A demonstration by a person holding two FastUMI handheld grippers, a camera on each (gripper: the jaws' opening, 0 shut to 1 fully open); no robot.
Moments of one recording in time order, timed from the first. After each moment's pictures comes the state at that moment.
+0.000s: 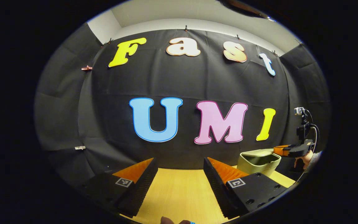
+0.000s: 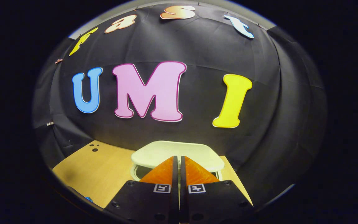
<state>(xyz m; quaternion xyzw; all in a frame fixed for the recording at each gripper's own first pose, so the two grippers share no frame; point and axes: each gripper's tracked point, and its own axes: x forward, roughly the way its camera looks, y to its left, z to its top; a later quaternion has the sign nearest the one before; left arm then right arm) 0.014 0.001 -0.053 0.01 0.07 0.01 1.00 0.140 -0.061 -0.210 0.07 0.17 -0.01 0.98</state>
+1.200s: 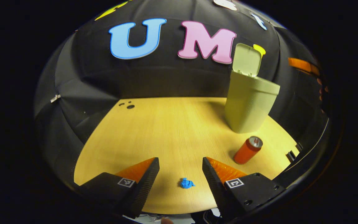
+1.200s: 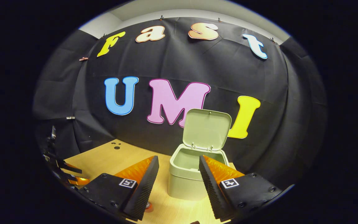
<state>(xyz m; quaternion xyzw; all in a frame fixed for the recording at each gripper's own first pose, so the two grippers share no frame) -0.061 -0.026 -0.357 0.01 0.37 -0.08 0.93 0.032 0.001 -0.149 0.04 0.14 0.06 0.99</state>
